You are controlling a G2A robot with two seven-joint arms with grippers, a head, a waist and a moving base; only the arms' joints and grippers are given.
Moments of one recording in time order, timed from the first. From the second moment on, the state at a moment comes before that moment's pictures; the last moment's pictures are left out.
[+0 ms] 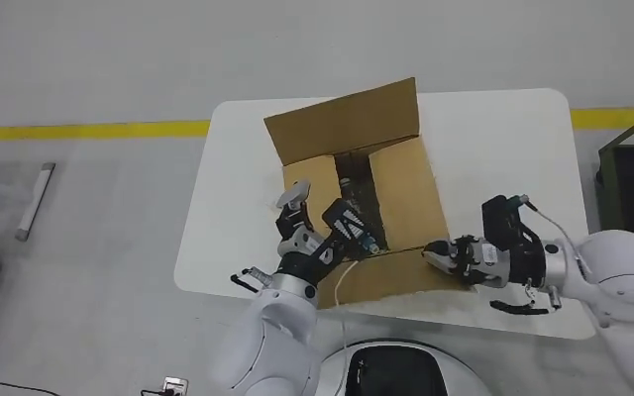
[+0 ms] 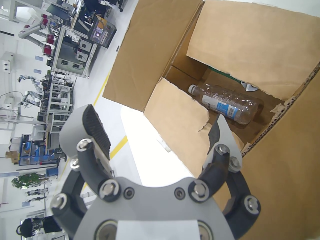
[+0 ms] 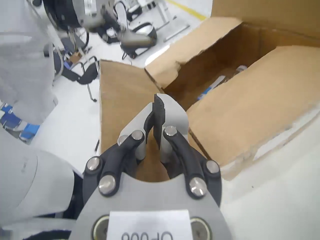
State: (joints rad) left arm 1.32 -1.63 -1.10 -2.35 2.28 -0.64 -0.83; right arm -1.35 -1.00 1.58 -2.00 -0.20 -0.76 1.05
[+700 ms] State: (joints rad) left arm 1.23 -1.64 -1.02 -2.11 2.32 -0.53 -0.83; right arm -1.49 -1.00 1.62 -1.96 -0.69 -0.49 0.51
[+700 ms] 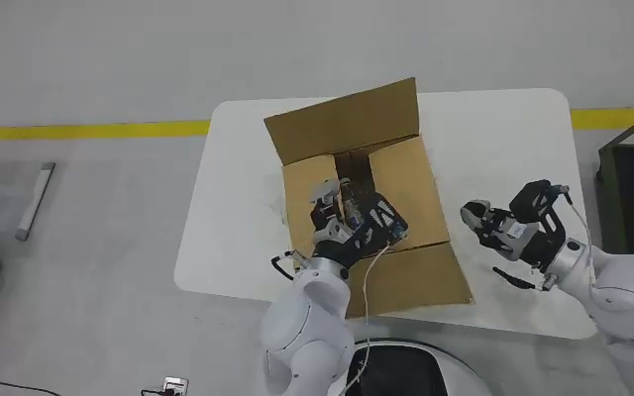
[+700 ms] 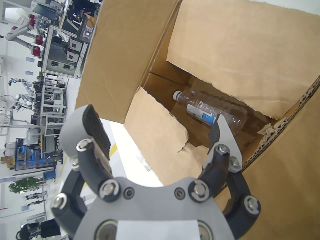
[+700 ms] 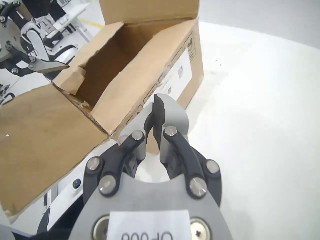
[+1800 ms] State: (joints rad) left arm 1.25 -1.61 -1.08 -2.00 2.74 -0.44 -0.74; right arm -1.36 -1.01 1.44 -2.04 -0.84 -0.45 0.48
